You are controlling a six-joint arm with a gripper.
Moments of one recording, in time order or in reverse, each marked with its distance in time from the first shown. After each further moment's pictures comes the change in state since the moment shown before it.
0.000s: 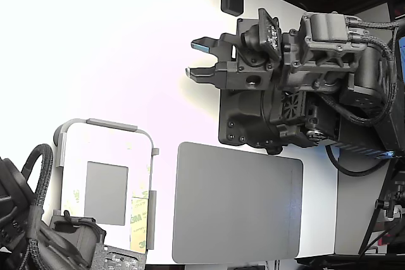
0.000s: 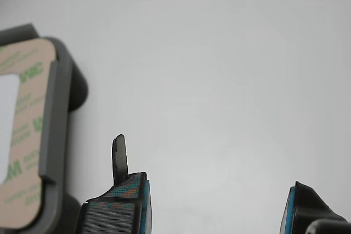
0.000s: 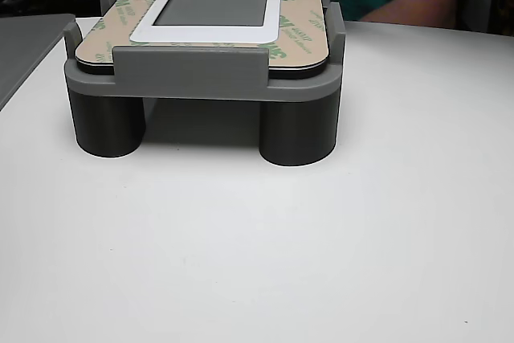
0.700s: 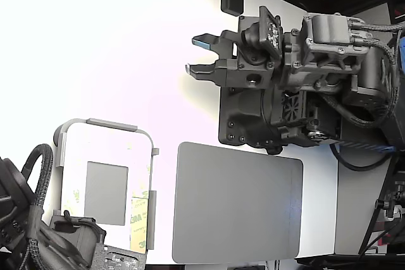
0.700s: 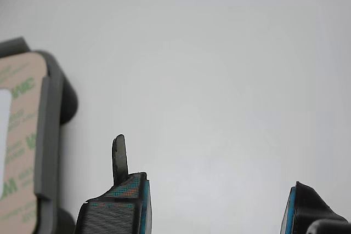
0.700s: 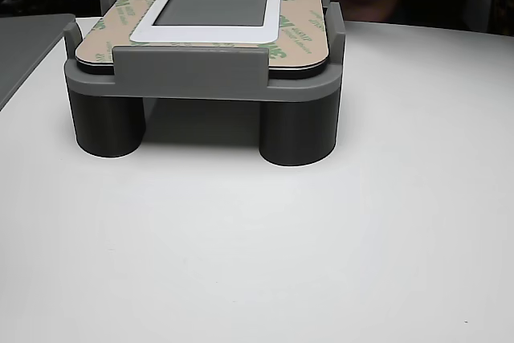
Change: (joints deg) arm 5.2 -4.4 -4.5 -0.1 6.9 2.5
